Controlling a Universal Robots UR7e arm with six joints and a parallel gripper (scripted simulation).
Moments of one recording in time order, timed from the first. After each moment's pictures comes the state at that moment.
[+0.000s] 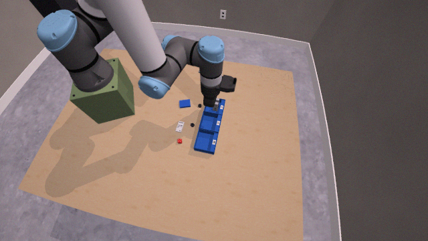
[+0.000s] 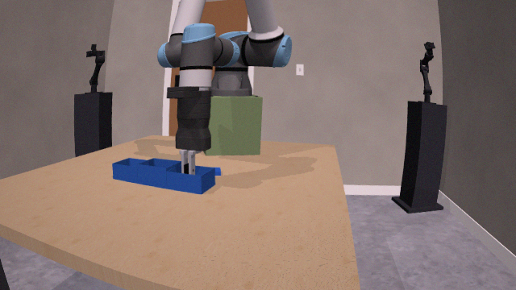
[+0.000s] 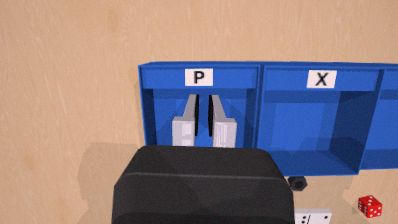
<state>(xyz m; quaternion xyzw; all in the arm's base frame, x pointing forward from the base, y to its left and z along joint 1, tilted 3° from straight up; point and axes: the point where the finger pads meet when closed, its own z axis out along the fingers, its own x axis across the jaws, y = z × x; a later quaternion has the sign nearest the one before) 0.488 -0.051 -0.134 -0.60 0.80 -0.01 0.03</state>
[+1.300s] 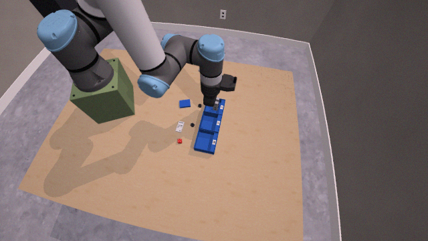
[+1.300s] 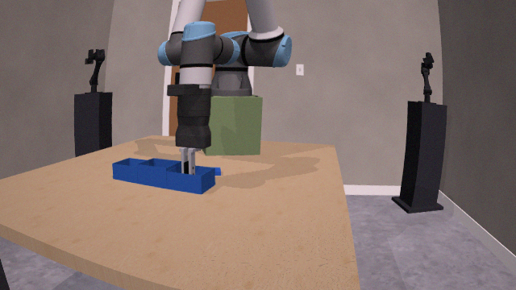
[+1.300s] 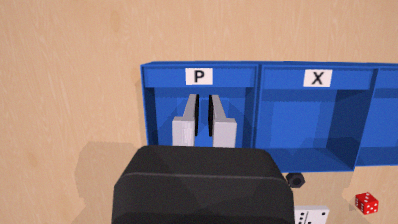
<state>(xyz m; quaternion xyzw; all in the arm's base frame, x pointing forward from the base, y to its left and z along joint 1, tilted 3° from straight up) 0.488 -0.051 -0.128 -0.60 0.80 -0.01 0.03</state>
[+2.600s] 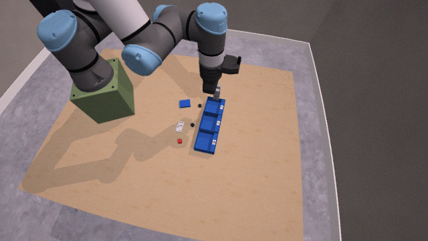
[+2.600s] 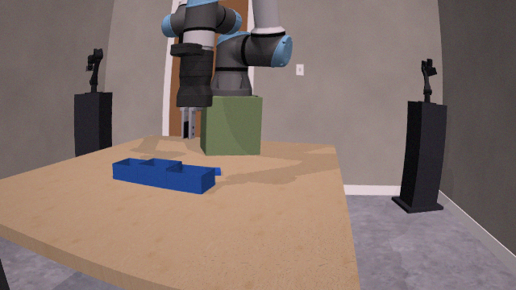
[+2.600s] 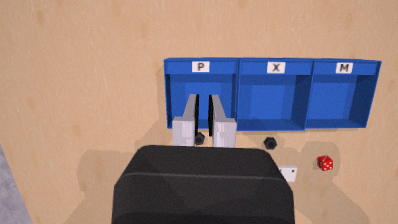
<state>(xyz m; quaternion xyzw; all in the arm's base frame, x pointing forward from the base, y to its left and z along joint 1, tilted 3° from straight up) 0.483 -0.052 -0.043 -0.60 0.80 -0.01 0.03</state>
